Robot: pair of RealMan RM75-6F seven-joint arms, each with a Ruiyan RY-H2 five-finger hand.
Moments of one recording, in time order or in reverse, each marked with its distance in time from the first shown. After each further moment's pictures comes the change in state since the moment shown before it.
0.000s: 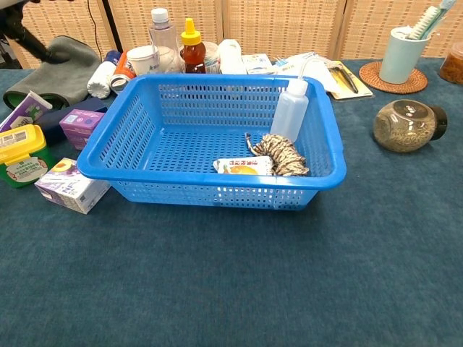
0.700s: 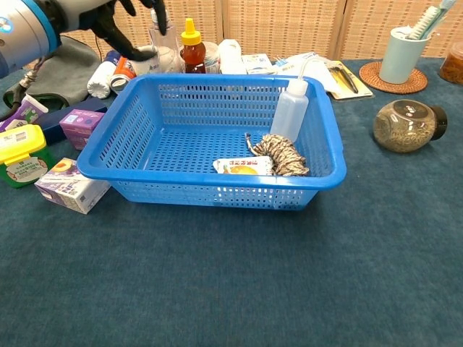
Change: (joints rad) left arm -0.114 -0.116 0.007 -0.047 0.124 -0.024 0.108; right arm 0.005 0.004 0.011 0.013 0.032 -0.013 0.021
